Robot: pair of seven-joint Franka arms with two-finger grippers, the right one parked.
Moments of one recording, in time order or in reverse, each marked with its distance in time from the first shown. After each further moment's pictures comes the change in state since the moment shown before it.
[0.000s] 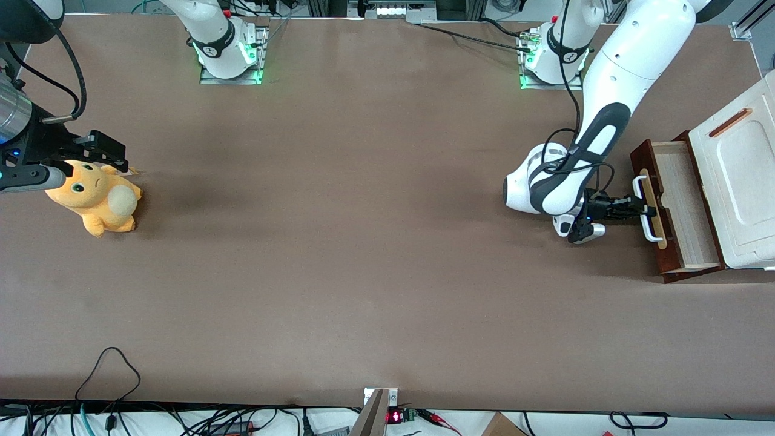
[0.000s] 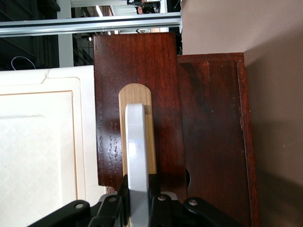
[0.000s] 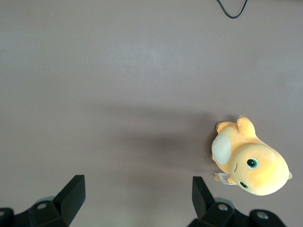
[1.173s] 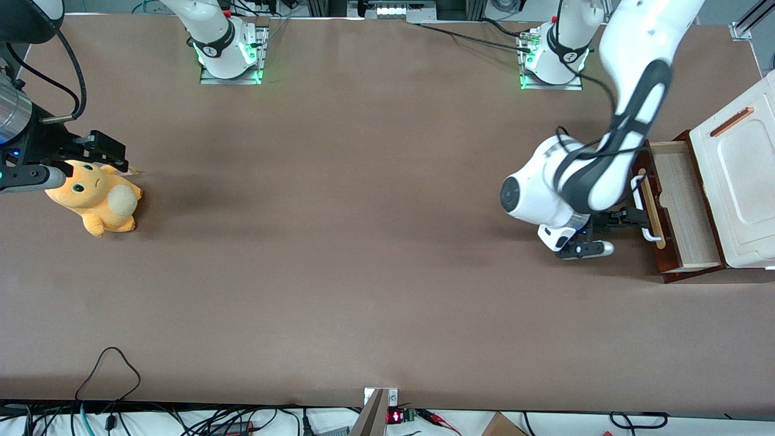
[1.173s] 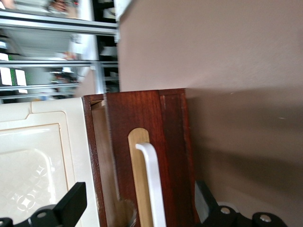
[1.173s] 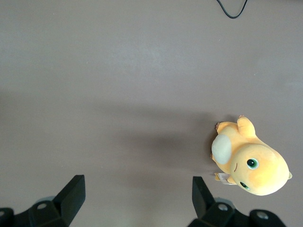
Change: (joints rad) arm -0.021 -0.180 -0.011 0.243 -0.434 0.250 0.354
